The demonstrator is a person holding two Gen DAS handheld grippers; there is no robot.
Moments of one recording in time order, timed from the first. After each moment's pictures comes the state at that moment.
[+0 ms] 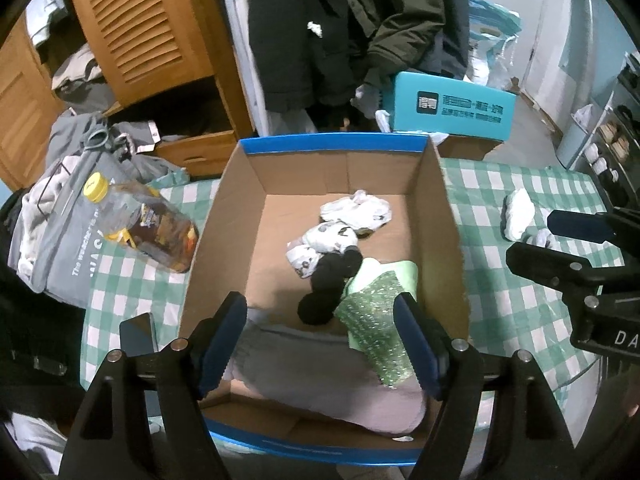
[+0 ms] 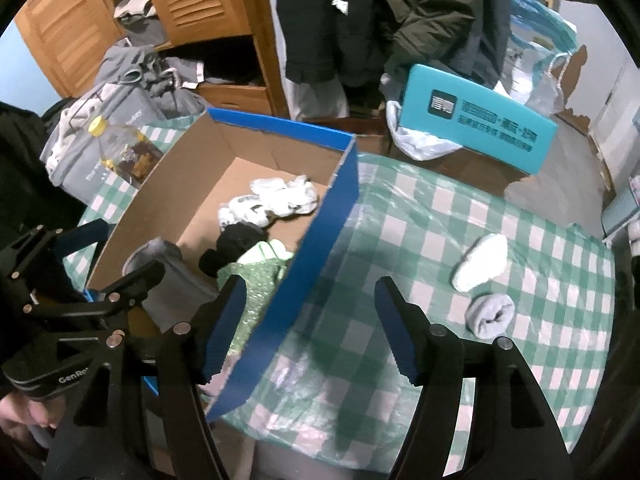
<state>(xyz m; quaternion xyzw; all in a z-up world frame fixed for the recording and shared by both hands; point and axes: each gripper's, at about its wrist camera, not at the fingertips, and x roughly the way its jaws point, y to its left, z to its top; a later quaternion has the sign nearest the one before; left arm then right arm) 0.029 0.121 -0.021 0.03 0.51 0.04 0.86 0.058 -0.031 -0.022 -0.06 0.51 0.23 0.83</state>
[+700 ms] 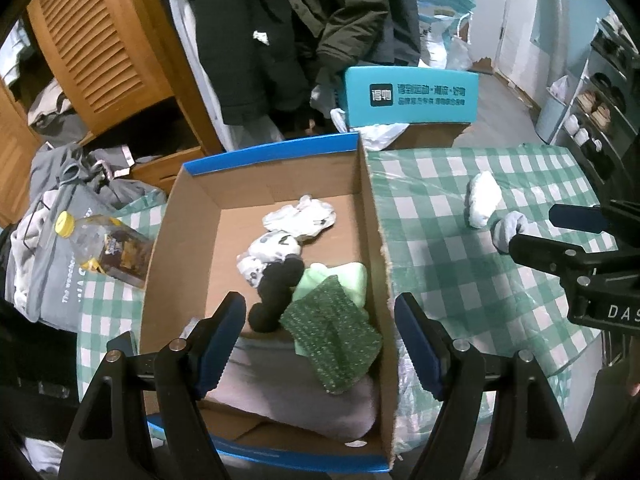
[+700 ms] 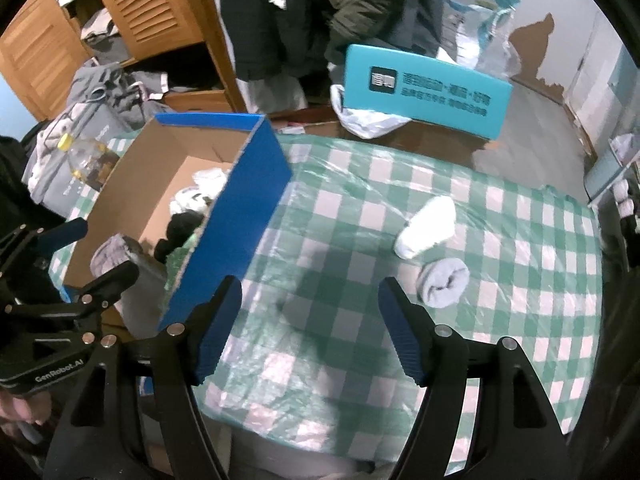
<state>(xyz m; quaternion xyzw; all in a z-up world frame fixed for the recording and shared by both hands) 0.034 0.062 -0.018 0.06 0.51 0.00 0.86 0.056 -0.105 -0.032 -0.03 0.53 0.18 0.83</state>
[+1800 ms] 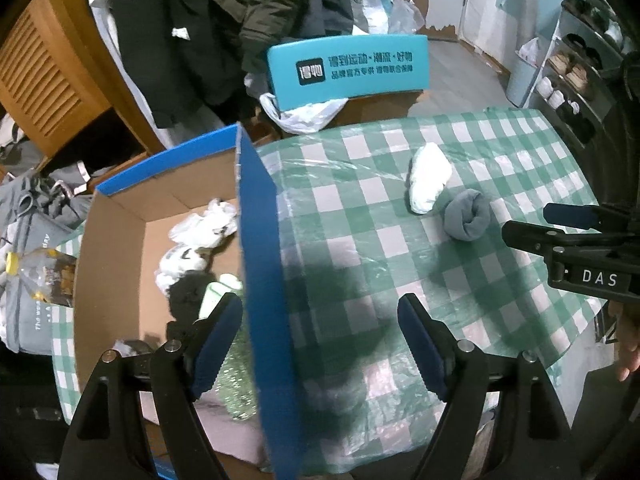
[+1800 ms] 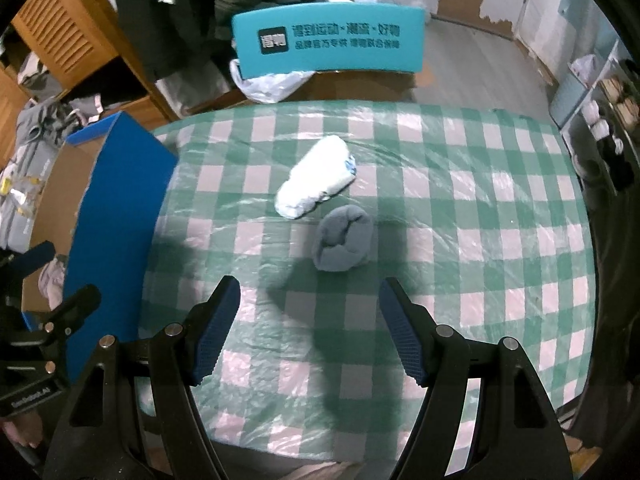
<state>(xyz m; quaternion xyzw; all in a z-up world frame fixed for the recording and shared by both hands) 0.060 -0.024 -0.054 0.09 0.54 -0.05 0.83 0.076 -0.209 -0.084 0.03 0.57 0.10 0.82</state>
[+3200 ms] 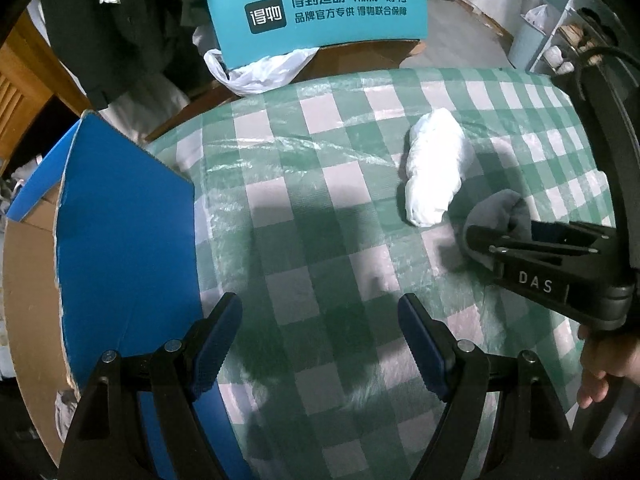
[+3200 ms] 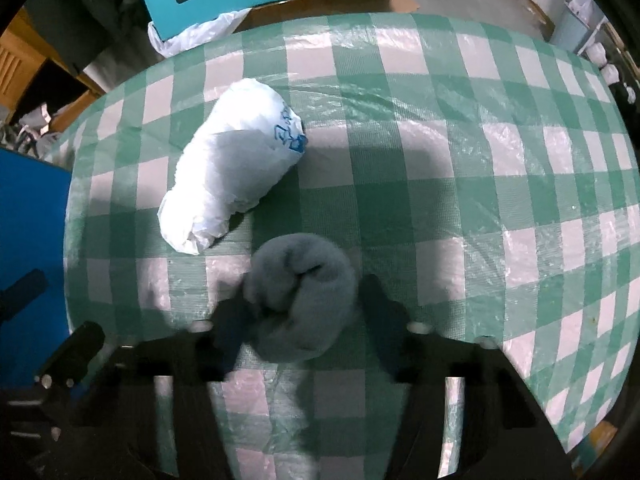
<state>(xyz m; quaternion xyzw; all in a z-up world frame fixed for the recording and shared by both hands) 0.135 -0.065 -0.135 0.09 0.61 -0.07 0.79 0.151 -0.226 -0.193 0.07 0.64 0.05 0.77</state>
